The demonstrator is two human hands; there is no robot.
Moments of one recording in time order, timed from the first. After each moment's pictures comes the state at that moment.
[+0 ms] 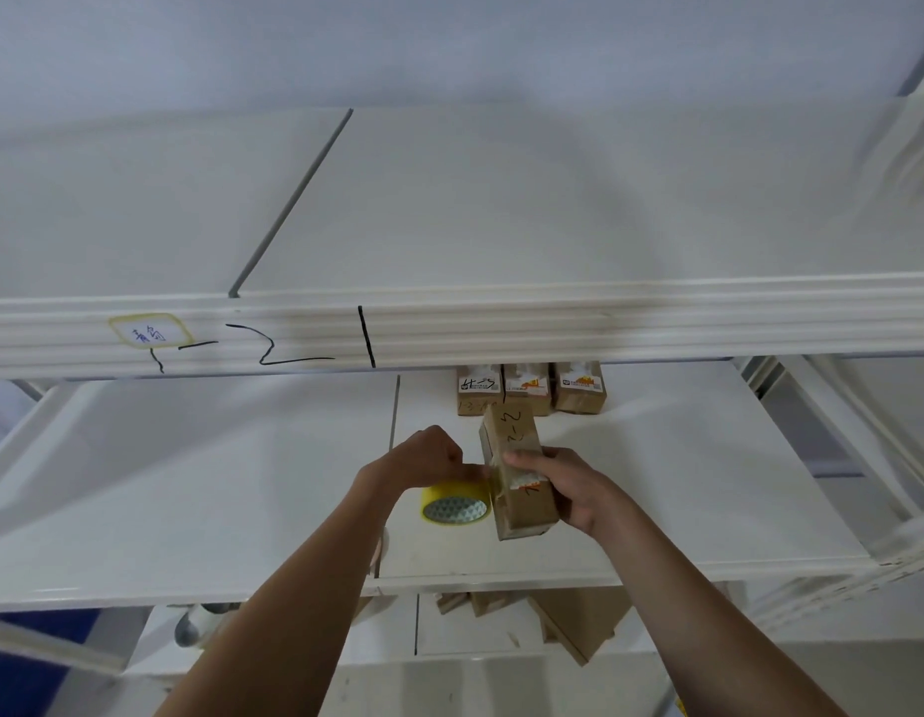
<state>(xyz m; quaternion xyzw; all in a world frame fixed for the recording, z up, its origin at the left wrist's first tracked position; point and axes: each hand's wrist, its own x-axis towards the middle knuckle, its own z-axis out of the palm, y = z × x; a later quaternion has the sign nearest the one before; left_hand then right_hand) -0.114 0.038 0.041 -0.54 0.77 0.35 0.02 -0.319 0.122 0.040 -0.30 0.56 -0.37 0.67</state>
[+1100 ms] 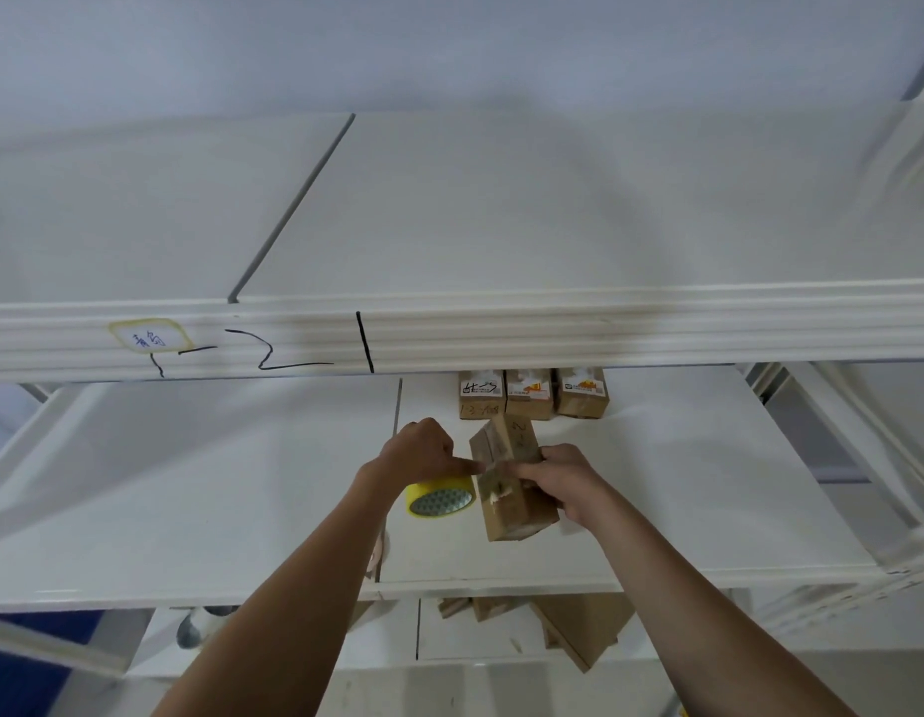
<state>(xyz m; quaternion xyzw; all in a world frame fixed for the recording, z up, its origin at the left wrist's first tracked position) -0.111 0.032 0.049 -0.57 0.77 0.27 0.01 -0.314 0.104 0.032 -0.35 0.69 -0.31 0.55</state>
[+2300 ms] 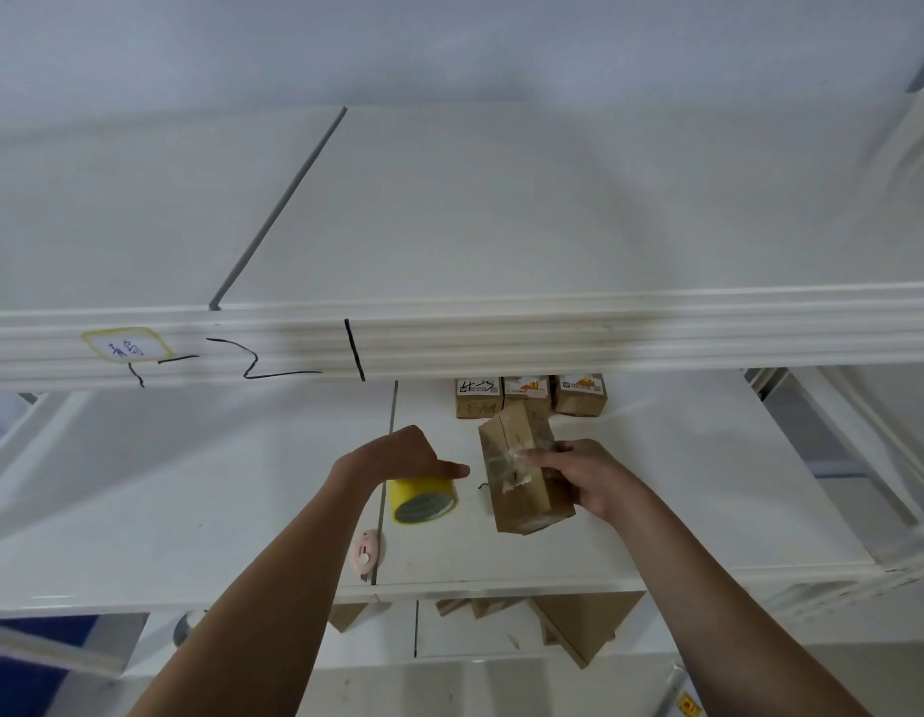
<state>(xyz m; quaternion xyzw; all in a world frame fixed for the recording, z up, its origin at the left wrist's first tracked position) -0.095 0.016 0.042 -0.56 0.75 0.35 0.08 -0.339 0.108 0.049 -0.31 0.63 -0.36 0.61</state>
